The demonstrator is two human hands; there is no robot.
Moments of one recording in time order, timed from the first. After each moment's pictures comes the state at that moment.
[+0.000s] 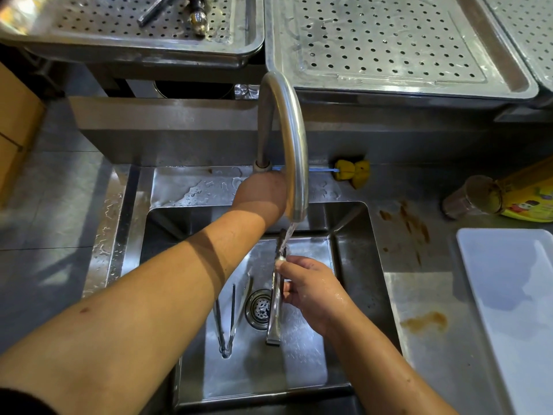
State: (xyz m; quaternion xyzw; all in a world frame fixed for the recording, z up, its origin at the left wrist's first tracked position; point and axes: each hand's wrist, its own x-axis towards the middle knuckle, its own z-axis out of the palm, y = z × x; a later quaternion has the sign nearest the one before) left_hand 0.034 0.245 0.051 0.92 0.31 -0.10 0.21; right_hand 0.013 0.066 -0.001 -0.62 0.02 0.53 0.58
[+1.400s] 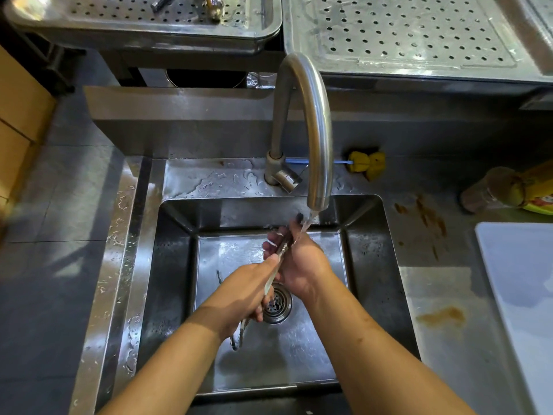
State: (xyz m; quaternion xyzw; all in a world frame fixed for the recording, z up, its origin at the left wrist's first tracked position) left_hand -0.112 0.187 -0.017 0.56 0.44 -0.12 0.69; right_hand 0.016 0.134 -0.034 -0.50 0.24 0.51 0.66
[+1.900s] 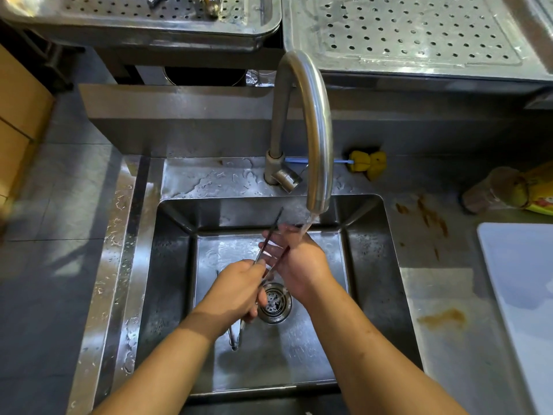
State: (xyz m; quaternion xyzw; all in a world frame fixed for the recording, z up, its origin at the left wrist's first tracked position) left_hand -0.109 0.193 -0.011 0.60 0.48 -0.10 0.63; right_hand 0.010 0.130 -0.034 -0.58 0.15 0.47 0.65
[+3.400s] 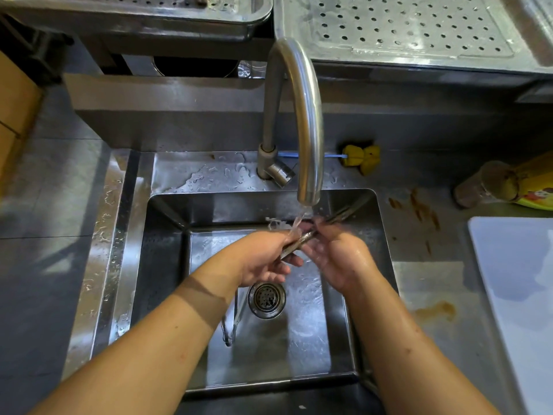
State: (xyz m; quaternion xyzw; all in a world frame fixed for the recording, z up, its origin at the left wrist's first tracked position) left_hand -0.038 0.200 -0.007 0.47 0.40 -0.21 0.75; right_hand 0.067 0.075 -0.031 -0.53 0.15 0.45 0.70
